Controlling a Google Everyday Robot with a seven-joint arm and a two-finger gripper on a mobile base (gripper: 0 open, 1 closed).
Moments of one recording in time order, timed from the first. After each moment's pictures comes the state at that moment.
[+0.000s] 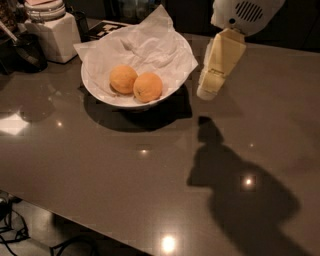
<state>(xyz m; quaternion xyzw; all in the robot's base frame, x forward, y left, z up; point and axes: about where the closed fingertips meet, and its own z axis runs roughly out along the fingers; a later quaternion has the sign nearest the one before) 0.514 -0.093 1.015 -0.61 0.76 -0.01 0.20</state>
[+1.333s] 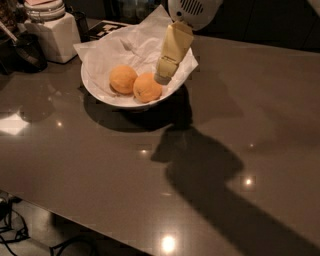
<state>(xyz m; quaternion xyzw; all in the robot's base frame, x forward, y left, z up) 0.564 -0.030 1.004 -0.59 0.79 0.01 0.20</state>
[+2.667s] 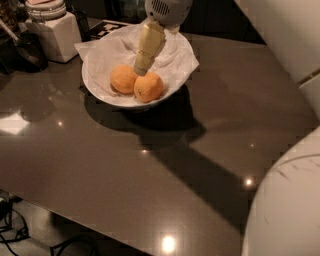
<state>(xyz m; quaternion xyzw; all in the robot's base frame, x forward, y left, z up) 0.622 0.000 0.977 -0.53 0.83 0.02 0.16</state>
